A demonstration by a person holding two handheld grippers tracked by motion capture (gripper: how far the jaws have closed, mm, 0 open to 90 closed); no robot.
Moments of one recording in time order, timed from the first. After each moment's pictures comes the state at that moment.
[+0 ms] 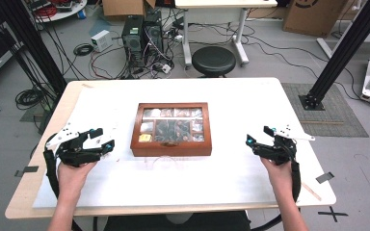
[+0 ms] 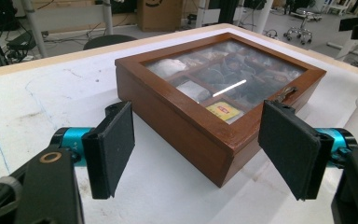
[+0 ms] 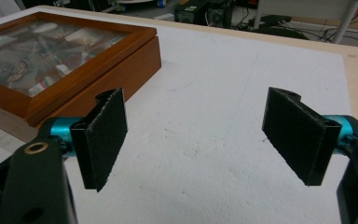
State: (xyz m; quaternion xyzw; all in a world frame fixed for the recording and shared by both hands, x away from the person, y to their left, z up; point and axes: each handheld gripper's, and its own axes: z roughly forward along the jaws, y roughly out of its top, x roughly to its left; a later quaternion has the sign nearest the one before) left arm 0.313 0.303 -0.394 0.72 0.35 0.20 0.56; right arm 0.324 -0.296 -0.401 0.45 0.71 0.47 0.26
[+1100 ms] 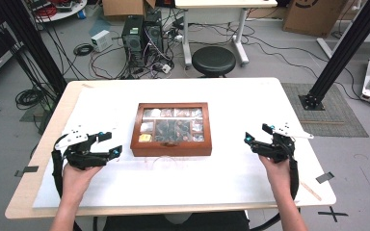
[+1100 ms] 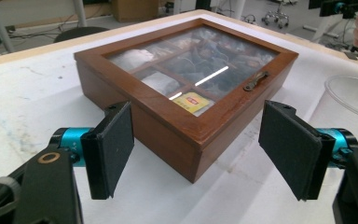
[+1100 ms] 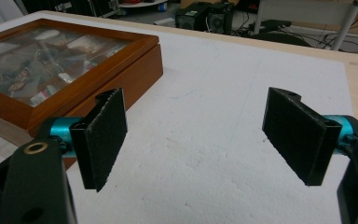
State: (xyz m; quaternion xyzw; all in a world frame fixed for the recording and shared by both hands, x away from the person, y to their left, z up) left arm 0.312 0.283 -0.398 0.75 0.31 0.16 0.56; right arm 0.329 -0.291 -0.397 0.45 0.71 0.48 0.27
